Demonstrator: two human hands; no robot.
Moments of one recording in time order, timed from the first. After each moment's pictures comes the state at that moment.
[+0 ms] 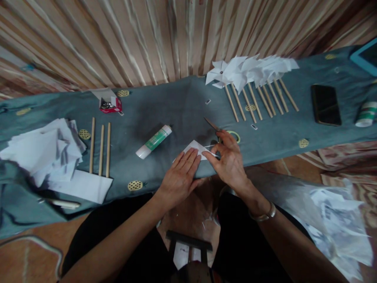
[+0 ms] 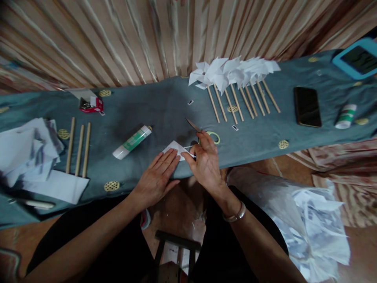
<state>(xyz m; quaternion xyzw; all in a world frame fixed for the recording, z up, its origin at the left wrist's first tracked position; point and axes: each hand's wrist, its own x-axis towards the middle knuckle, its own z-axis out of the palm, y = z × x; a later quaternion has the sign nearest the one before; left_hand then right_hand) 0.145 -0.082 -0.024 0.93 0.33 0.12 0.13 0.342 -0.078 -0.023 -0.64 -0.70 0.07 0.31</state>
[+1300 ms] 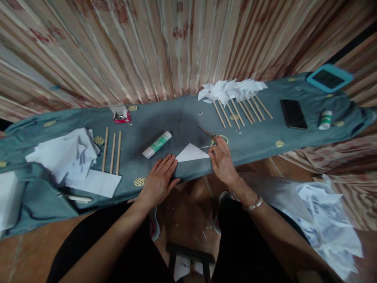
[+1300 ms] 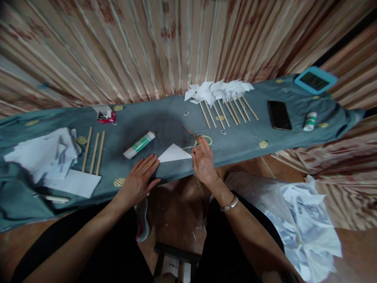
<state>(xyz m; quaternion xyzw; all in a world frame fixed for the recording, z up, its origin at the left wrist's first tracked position) 0.090 -0.092 -0.016 0.91 0.40 0.09 0.06 0.352 -0.092 -0.037 -0.62 -0.71 0.08 0.32</state>
